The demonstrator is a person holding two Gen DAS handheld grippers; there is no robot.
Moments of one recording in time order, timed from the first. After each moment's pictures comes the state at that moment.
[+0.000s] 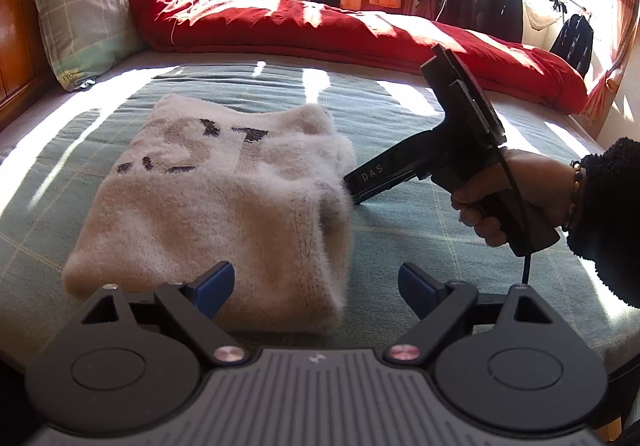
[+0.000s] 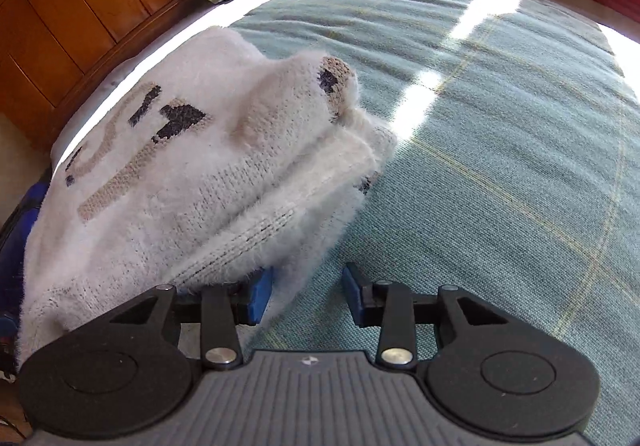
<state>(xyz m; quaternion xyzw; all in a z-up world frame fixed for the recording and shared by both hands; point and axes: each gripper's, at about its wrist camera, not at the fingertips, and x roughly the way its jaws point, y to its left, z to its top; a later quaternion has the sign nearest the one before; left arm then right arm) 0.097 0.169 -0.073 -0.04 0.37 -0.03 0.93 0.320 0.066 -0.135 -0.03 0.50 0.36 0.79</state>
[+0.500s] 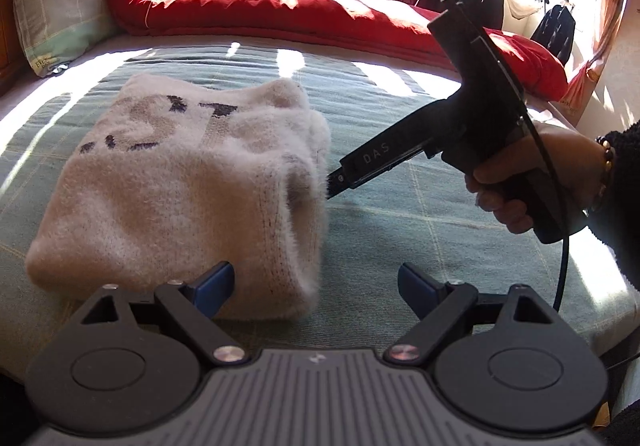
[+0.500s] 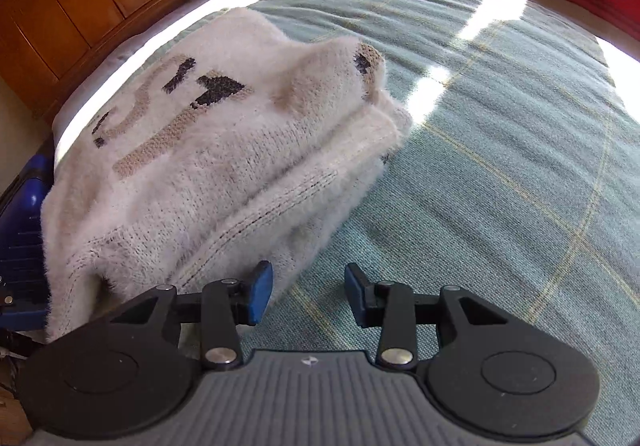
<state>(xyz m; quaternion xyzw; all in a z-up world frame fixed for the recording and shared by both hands) 0.100 0.163 -0.083 -0.03 0.38 -0.07 0.92 0.288 0.060 -0.109 -0.06 0.50 0.36 0.79</state>
